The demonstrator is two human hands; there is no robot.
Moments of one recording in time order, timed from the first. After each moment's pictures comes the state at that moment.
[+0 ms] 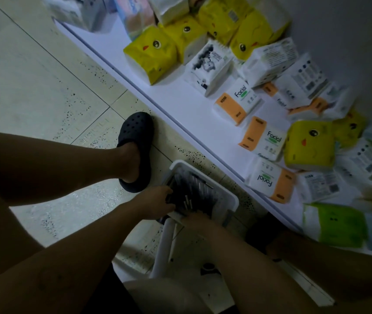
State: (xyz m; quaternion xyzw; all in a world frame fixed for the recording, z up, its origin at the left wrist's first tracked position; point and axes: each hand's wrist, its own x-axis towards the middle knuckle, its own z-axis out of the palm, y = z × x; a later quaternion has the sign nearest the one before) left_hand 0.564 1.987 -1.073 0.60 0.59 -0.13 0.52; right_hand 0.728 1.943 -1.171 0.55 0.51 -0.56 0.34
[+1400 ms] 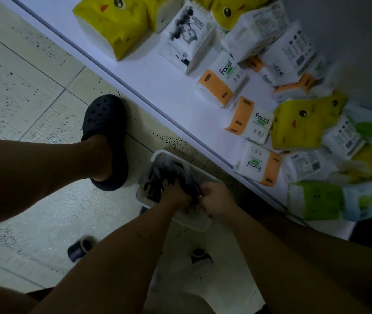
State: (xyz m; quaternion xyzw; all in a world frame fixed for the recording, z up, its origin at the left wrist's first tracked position) left_hand 0.659 1.973 -1.211 0.51 0.59 -0.17 0.60; right_hand 0.773 1.979 -1.097 0.74 0.39 -0.53 0.08
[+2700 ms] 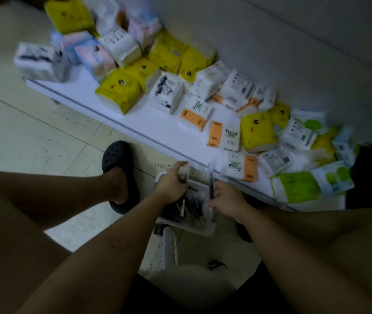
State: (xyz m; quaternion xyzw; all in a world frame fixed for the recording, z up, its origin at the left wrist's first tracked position) left_hand 0.613 2.012 -1.064 0.60 0.56 0.10 0.57; right_hand 0.780 1.948 -1.010 0.76 0.42 -0.49 -0.08
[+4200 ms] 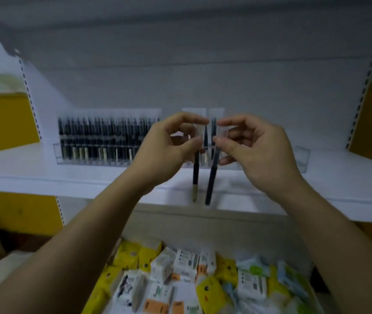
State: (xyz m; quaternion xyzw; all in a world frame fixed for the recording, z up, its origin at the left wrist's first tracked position) left_hand 0.723 2.037 -0.517 0.81 0.13 0.46 0.34; right_hand 0.882 1.948 -0.525 0.44 0.62 -0.07 -0.64
